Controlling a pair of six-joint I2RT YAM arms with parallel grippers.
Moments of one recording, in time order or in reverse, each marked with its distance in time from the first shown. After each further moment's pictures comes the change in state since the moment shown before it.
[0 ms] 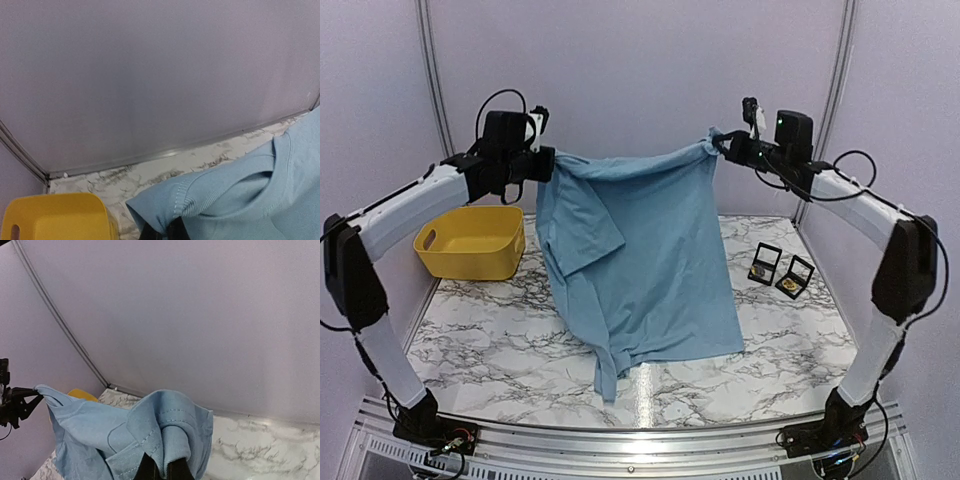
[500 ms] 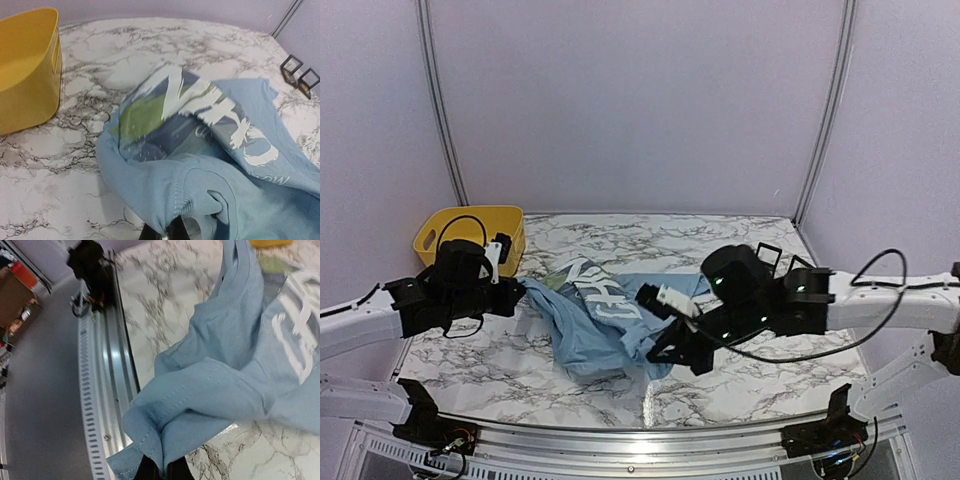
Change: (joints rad) left arm -0.150 -0.614 -0.942 0.032 0.127 -0.340; right arm 0.819 -0.323 -0.621 -0.381 0.059 -0.294
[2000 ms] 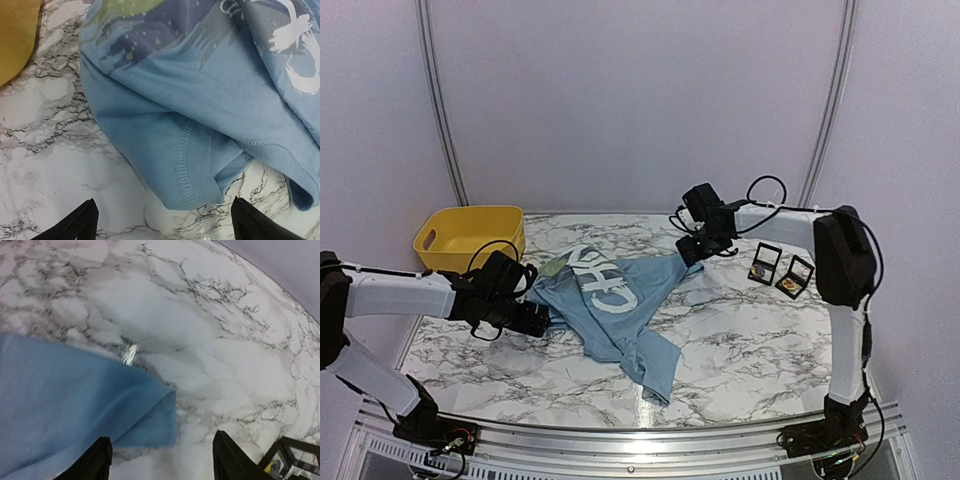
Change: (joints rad) left arm 0.054 0.350 0.059 -0.016 0.010 0.079; right arm -0.612 0.824 0.817 -0.167 0.576 -0.042
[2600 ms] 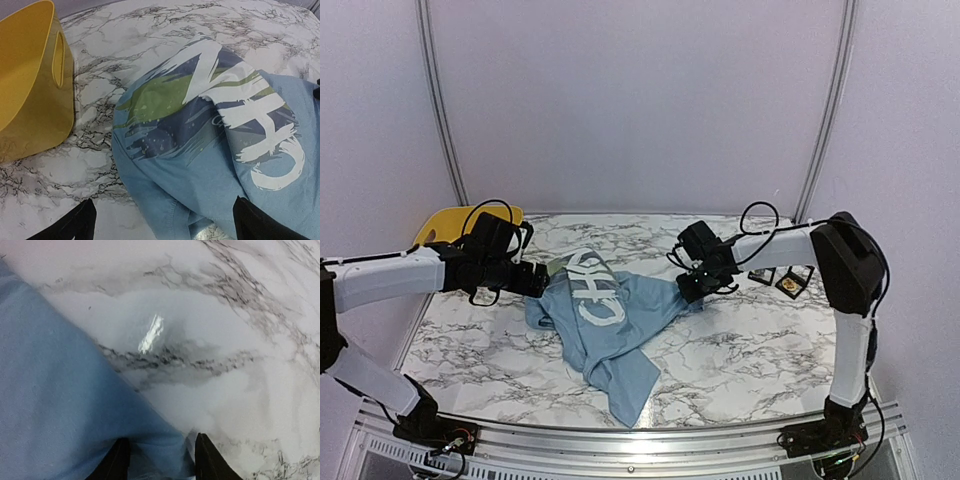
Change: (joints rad) left arm 0.059 0.004 0.204 -0.040 -0.011 0.095; right arm 0.111 -0.189 -0.443 0.138 -0.055 0.090
